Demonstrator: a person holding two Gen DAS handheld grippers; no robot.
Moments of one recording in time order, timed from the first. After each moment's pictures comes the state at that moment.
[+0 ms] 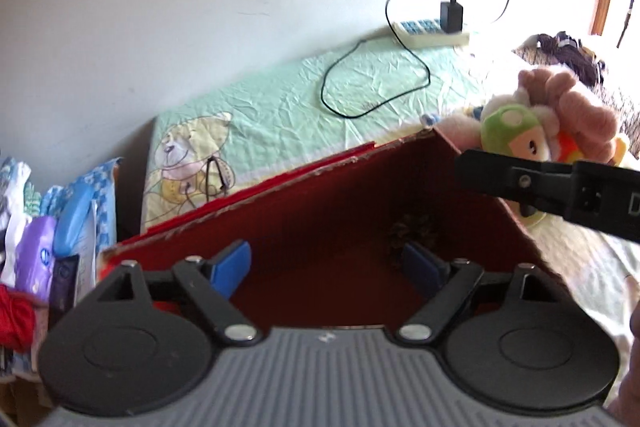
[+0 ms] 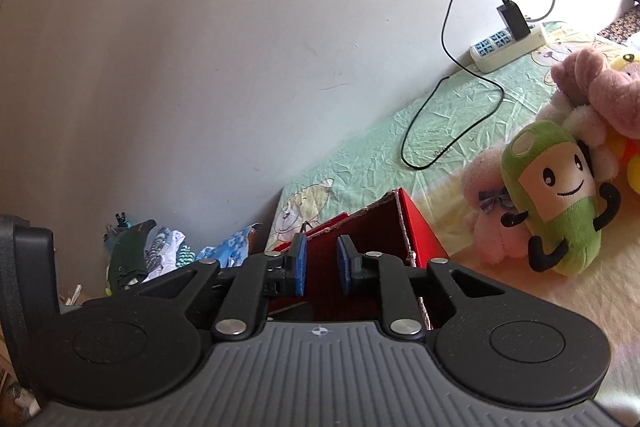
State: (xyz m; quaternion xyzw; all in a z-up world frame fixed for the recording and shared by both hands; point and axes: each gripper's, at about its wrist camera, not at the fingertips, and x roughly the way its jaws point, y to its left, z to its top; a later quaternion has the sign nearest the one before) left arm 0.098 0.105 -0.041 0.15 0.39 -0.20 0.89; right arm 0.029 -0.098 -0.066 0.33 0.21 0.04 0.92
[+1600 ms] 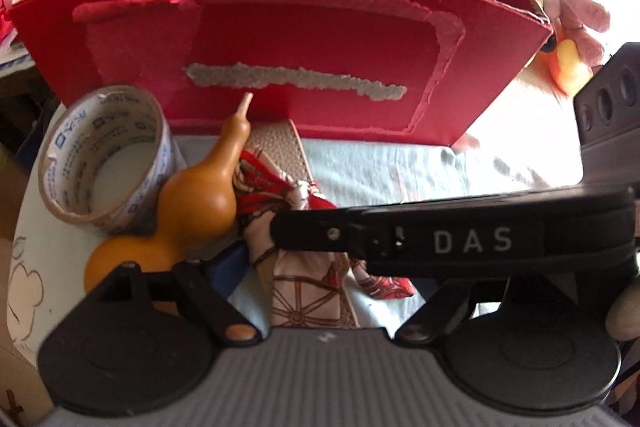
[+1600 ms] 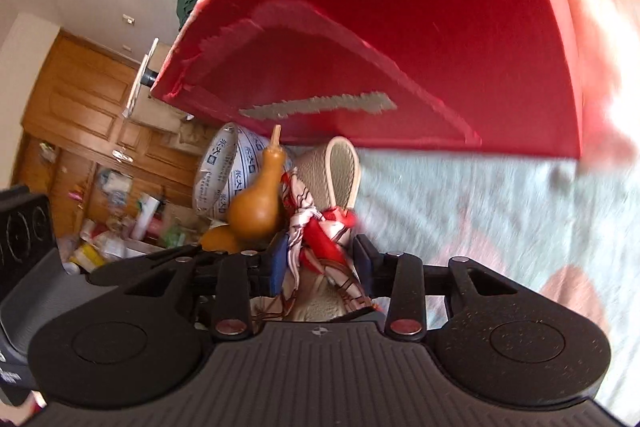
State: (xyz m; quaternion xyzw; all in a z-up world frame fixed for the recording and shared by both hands) left arm -0.032 0.115 -0.168 -0.02 0.54 -0.11 0.84; right arm -0.010 -0.066 -0.190 0.30 0.50 0.31 0.75
